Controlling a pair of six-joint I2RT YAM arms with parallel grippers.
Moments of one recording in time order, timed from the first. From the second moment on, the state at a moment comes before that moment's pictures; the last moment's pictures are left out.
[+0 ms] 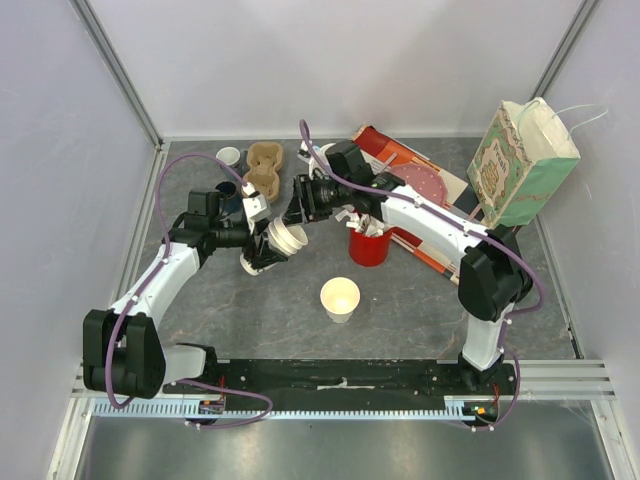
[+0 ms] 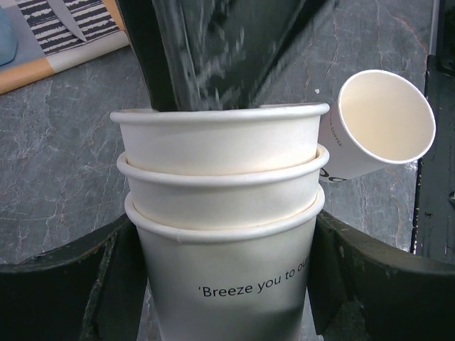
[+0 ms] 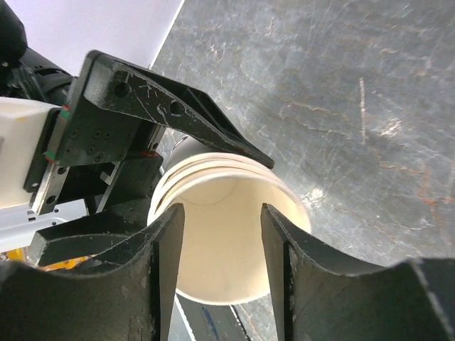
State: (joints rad) left arm -0.14 1.27 0.83 -0.34 1.02 0.60; right arm 0.70 1.87 1.62 -0.35 -0.60 0.51
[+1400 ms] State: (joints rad) left arm -0.16 1.27 0.85 -0.29 1.02 0.61; right arm 0.70 1.81 1.62 -0.39 -0.68 0.47
